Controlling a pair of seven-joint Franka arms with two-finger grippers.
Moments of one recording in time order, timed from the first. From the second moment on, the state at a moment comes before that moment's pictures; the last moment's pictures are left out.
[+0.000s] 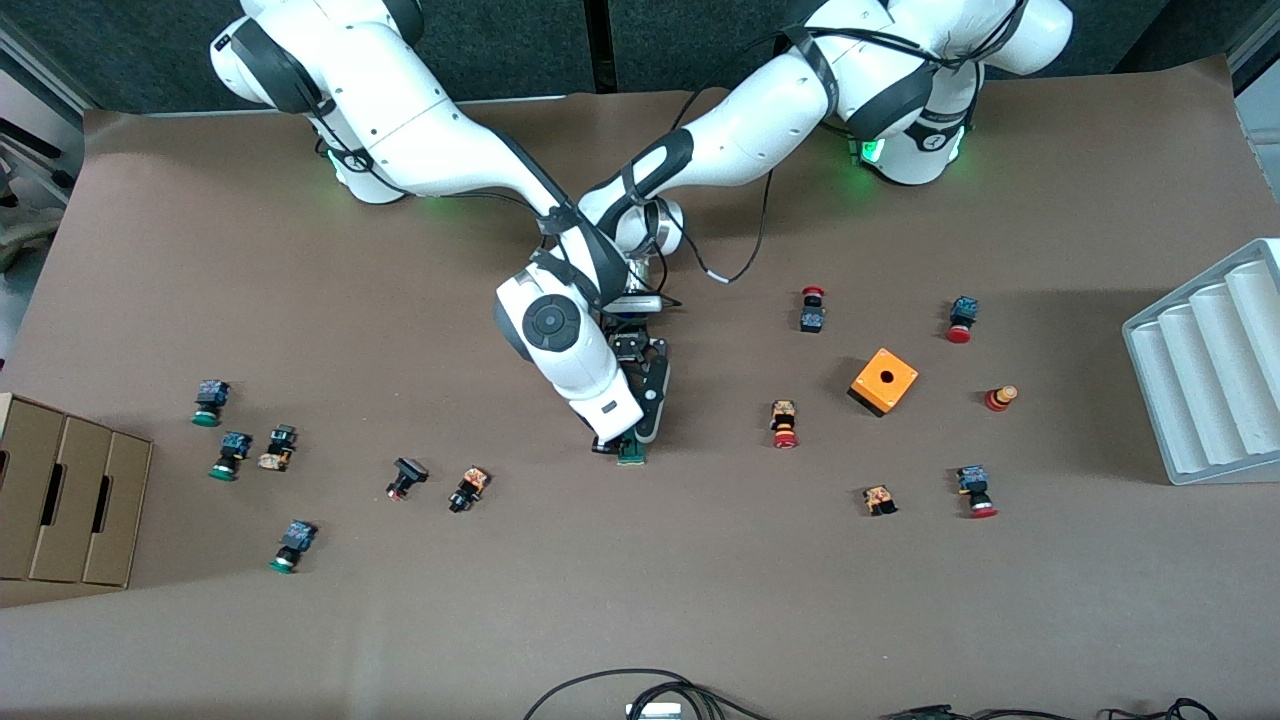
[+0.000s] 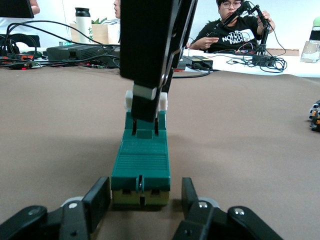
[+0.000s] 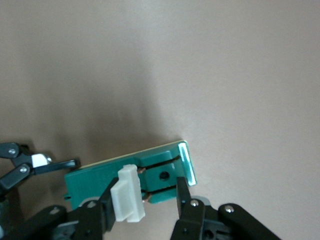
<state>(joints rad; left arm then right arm) -0.80 1.02 -0.39 -1.65 2.04 1.83 -2.57 0.69 0.74 -0.02 -1.58 0.14 2.51 -0.75</state>
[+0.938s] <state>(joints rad) -0.80 1.02 -0.39 -1.65 2.04 1.83 -2.57 0.70 0.73 -0.02 -1.58 0.14 2.51 -0.75</state>
